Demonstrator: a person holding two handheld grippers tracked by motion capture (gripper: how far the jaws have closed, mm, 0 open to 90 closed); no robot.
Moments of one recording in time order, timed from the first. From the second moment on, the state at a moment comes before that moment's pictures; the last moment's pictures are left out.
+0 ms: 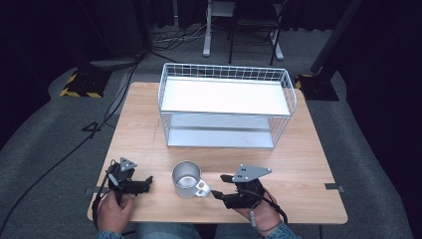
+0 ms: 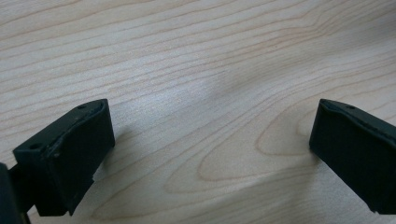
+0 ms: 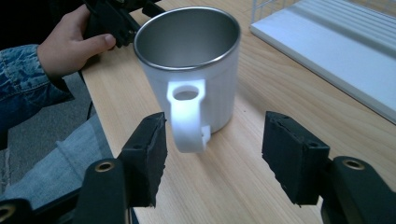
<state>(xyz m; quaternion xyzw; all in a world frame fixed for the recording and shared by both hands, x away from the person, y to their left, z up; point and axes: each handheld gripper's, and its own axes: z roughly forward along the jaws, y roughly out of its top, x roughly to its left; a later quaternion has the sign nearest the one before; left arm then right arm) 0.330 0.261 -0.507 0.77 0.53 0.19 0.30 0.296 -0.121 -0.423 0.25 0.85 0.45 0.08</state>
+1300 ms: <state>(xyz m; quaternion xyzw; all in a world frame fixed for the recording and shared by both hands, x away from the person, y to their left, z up) 0.330 0.261 -0.507 0.77 0.53 0.19 0.30 0.308 -0.070 -0.446 0.24 0.89 0.39 0.06</state>
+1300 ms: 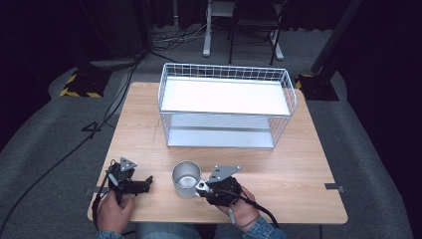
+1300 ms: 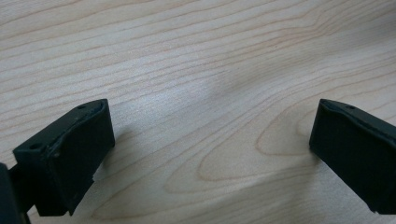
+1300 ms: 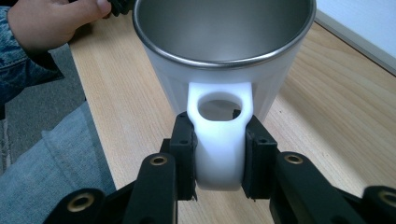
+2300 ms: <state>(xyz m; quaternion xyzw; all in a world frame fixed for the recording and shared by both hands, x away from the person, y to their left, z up) 0.330 0.261 -0.507 0.77 0.53 0.19 0.30 0.305 -0.072 -0.443 0.24 0.87 0.43 0.09</state>
